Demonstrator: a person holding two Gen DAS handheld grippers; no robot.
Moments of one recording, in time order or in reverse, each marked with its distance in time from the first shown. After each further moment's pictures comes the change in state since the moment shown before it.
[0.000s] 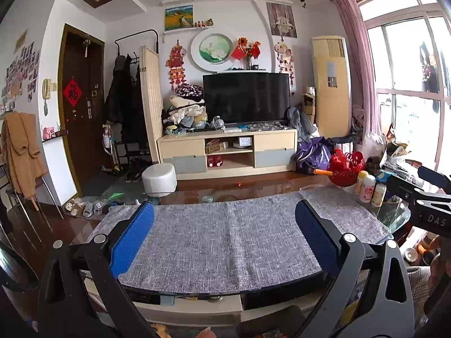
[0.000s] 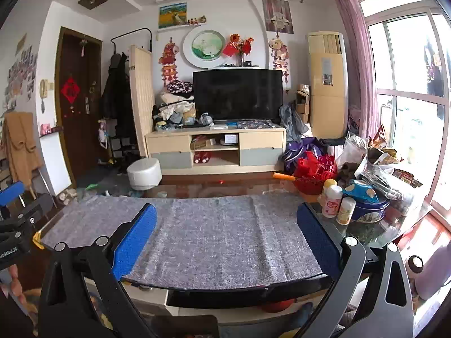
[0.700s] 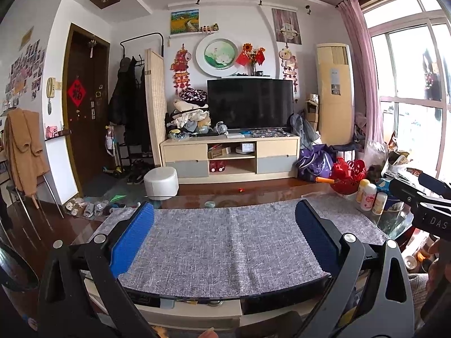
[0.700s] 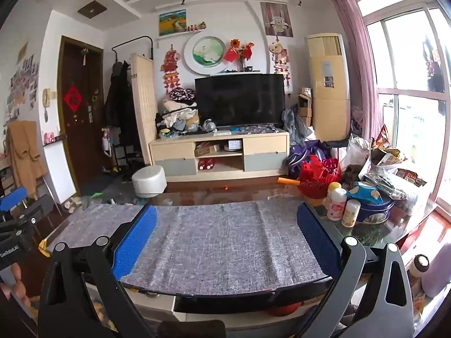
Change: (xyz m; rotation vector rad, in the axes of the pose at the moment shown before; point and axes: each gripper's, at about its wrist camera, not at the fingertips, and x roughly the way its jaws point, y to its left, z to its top) left arm -0.001 0.012 0.003 -0.022 -0.023 0.005; right arm -0.003 -0.001 0.005 0.029 -0.025 0.018
